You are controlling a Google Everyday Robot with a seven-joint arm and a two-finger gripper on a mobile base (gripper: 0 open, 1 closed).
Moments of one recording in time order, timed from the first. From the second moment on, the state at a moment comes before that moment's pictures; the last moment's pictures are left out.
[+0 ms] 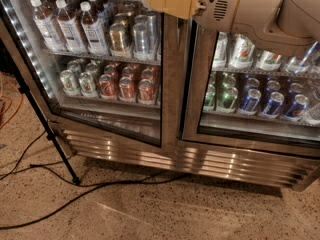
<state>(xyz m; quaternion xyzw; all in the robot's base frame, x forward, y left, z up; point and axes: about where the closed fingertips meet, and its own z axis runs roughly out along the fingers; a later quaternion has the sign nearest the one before) 0.598 -0.012 1.073 -0.32 0.62 0.47 0.54</state>
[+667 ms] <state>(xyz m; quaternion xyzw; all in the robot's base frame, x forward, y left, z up) 0.592 -0.013 1.073 -0.33 0.62 0.45 0.55</state>
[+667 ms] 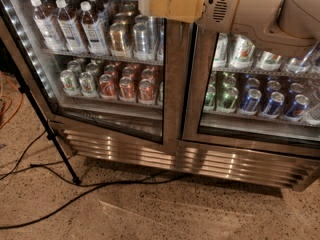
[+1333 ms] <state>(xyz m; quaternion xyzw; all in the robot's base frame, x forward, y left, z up) 0.590 -0.014 1.074 -0.32 0.63 0.44 0.55</state>
